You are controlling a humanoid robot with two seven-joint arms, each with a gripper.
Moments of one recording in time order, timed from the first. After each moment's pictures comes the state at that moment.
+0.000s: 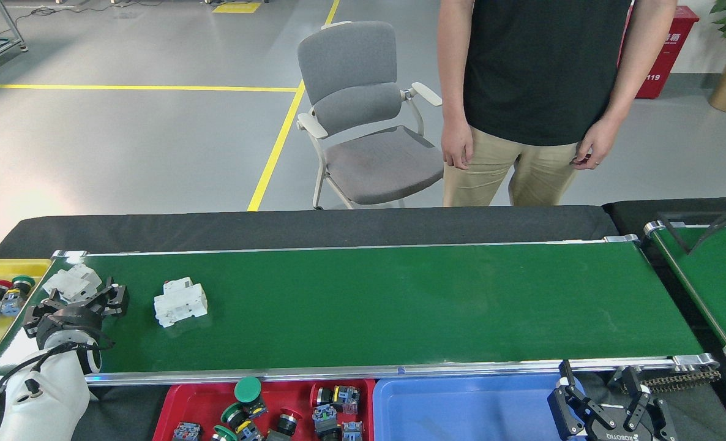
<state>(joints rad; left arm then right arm) -0.72 0.33 0.03 -0.31 -1.47 0.03 0.16 0.28 0.00 -0.14 -1.76 1.30 -0.09 -0.06</state>
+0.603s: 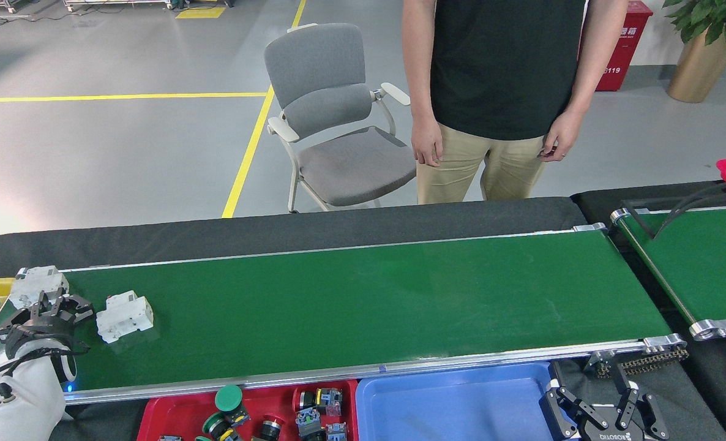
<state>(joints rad) -0.73 0.38 0.03 -0.27 -1.44 0.03 0.17 0.28 0.00 -0.14 -1.76 1.30 -0.12 -0.06</state>
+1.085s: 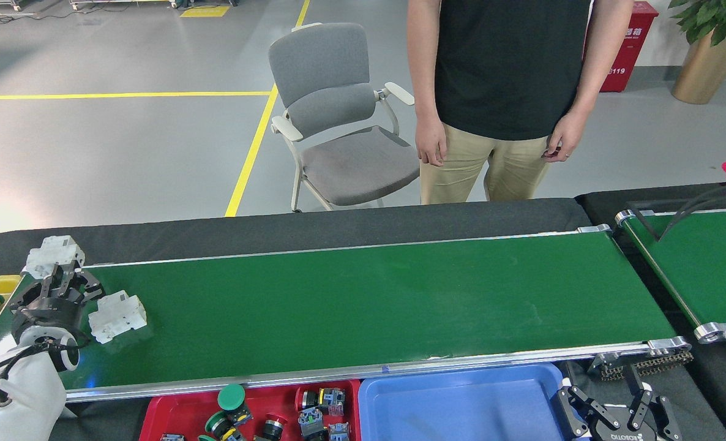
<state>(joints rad) -0.39 0.39 0.04 -0.94 -1.32 -0.13 0.16 0.29 0.00 -0.18 -1.76 1.30 -0.12 -0.06</state>
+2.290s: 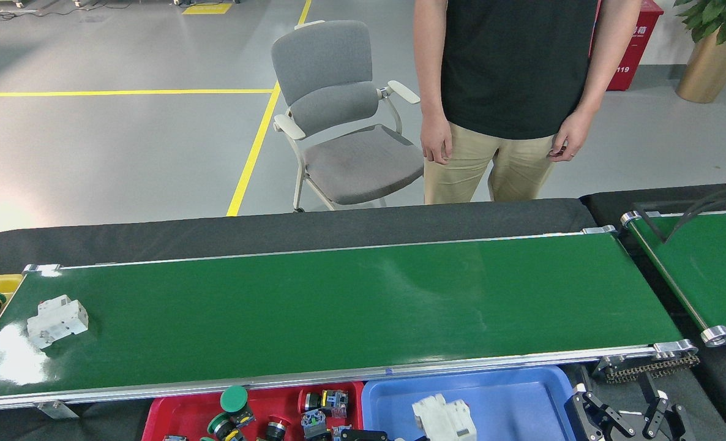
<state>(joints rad) 0.13 0.07 -0.55 -1.76 -1.51 -0.58 -0.03 0.30 0.00 -0.22 -1.76 1.28 -0.13 -0.06</state>
